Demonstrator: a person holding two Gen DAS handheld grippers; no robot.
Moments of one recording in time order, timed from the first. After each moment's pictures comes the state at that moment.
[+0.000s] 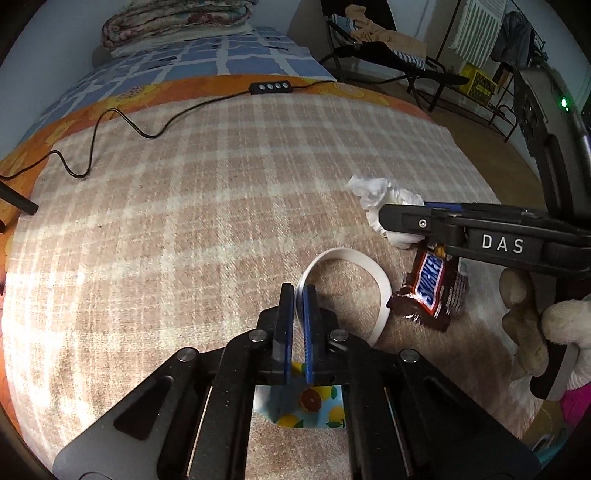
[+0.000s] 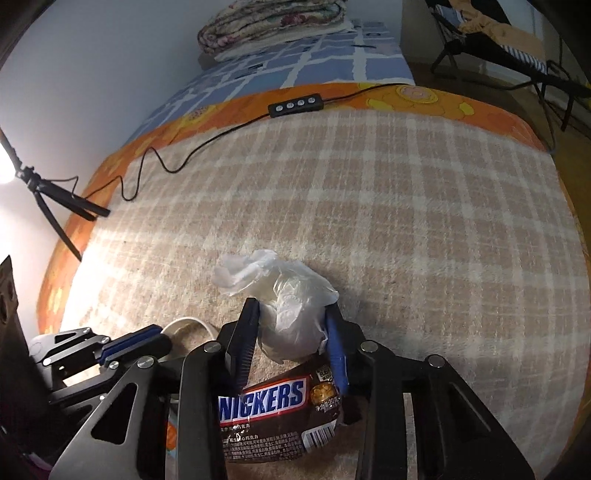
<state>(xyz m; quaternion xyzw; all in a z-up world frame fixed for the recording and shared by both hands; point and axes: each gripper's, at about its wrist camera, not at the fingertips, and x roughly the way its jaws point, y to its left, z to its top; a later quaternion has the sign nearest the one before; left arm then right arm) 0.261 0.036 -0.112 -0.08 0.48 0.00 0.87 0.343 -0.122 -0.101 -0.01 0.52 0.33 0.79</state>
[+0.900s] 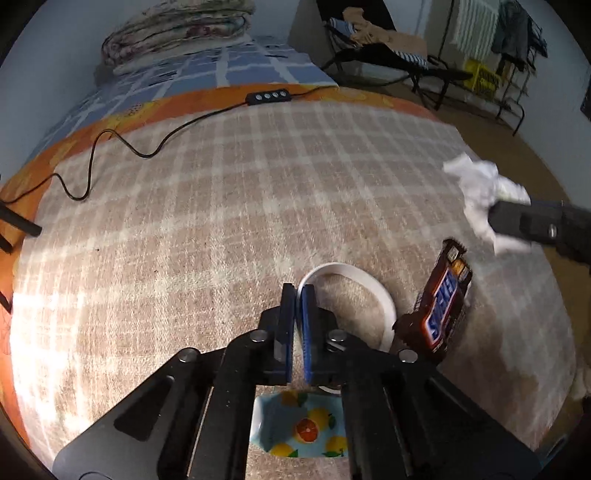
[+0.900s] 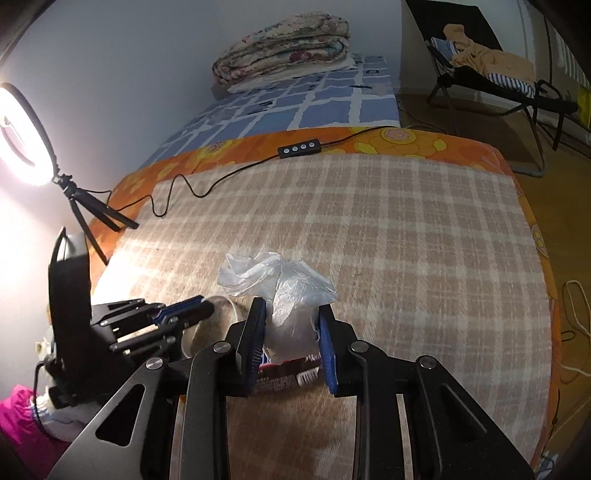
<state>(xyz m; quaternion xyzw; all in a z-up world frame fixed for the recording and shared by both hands) 0.271 0.024 -0.116 -0.05 0.47 0.02 0.88 0.305 -0.170 -0.053 0.00 0.47 0.34 0.82</state>
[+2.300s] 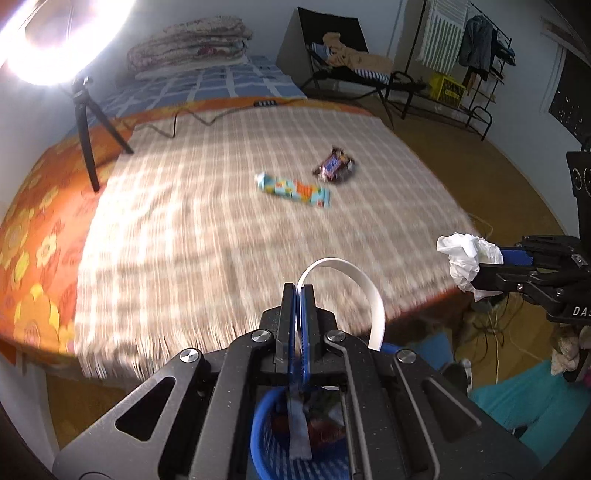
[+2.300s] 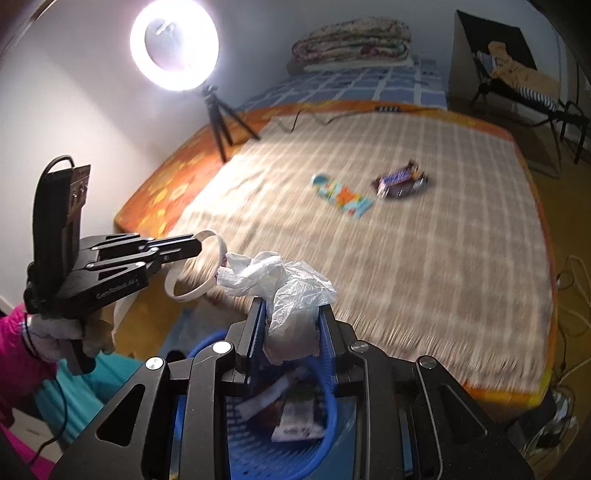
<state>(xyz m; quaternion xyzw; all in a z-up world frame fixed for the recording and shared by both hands) -0.016 -0.009 -0.025 -0.06 0.45 0.00 0.89 0.040 -0.223 -0.002 -0.05 0.47 0.43 0.77</state>
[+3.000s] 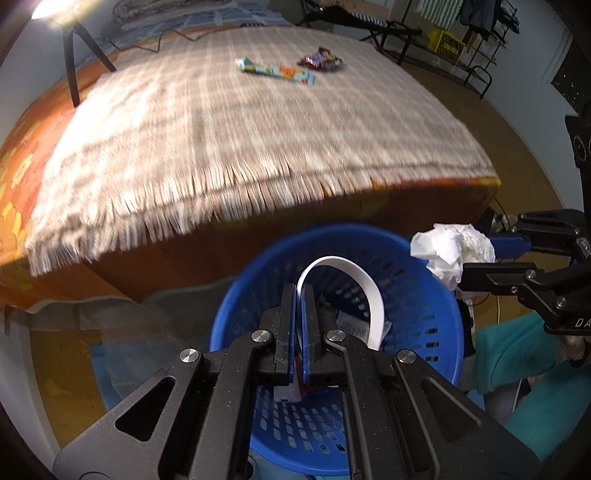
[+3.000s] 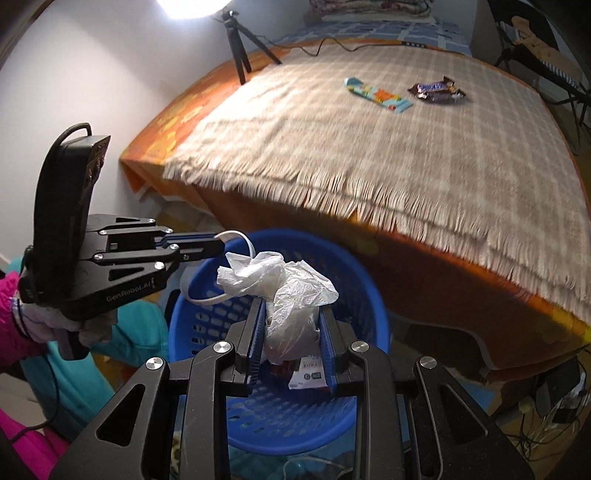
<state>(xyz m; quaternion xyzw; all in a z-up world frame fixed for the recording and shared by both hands) -0.070 -0.038 -0.110 -0.06 0.53 -0.03 0.84 -0.021 -0.214 -0.077 -0.08 0.53 0.44 0.72</state>
